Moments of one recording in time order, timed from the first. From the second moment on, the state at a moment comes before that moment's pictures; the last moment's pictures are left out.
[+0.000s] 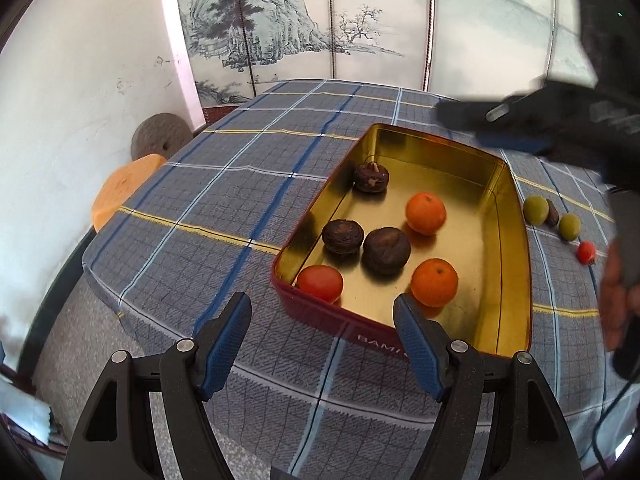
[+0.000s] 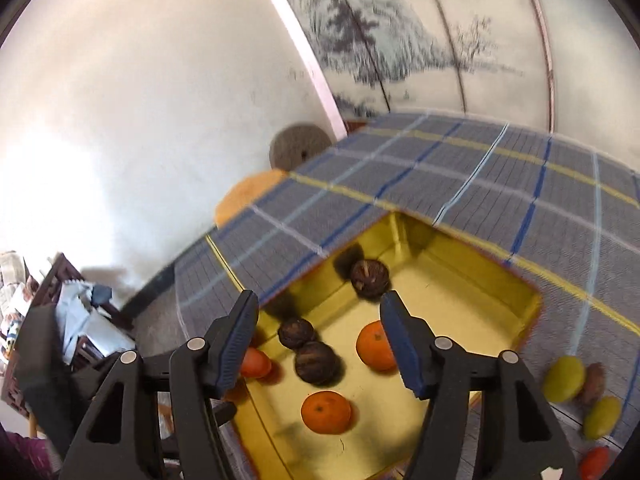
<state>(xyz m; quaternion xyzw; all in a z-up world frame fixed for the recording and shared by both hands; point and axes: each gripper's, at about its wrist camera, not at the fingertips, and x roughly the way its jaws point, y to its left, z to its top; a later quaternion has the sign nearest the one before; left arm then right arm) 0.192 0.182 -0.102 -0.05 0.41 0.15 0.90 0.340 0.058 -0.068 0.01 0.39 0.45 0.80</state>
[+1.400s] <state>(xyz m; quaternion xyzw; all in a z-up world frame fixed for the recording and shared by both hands) 0.435 -0.019 -0.136 0.29 0.53 -0.31 0.73 0.336 -0.293 -0.145 -0.01 0.45 0.15 0.88</state>
